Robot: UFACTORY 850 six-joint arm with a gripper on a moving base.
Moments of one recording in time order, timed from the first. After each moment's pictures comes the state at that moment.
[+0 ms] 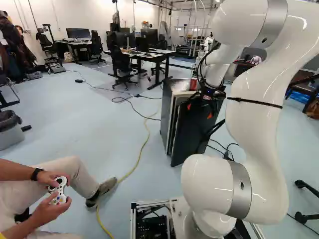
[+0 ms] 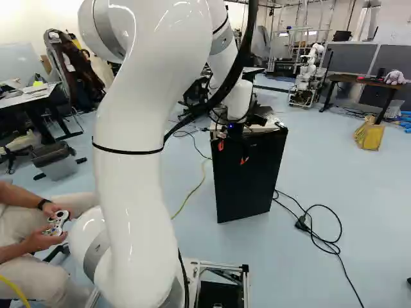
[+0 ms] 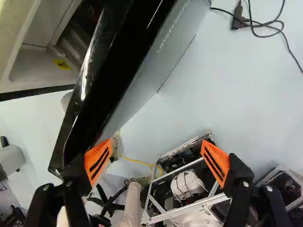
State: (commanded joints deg) arm -23.8 -26.0 -67.9 12.0 -38.7 6.0
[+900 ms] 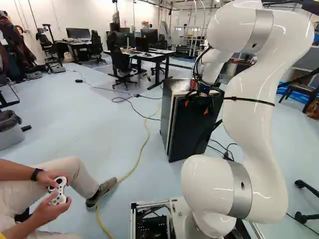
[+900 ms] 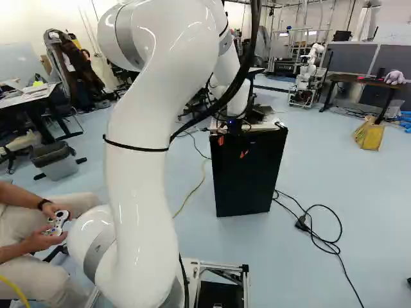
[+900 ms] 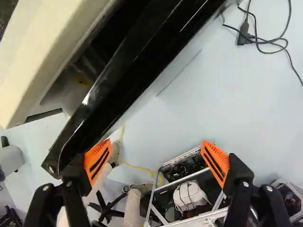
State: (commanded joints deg) arm -21.9 -30.7 -74.8 12.0 -38.7 6.0
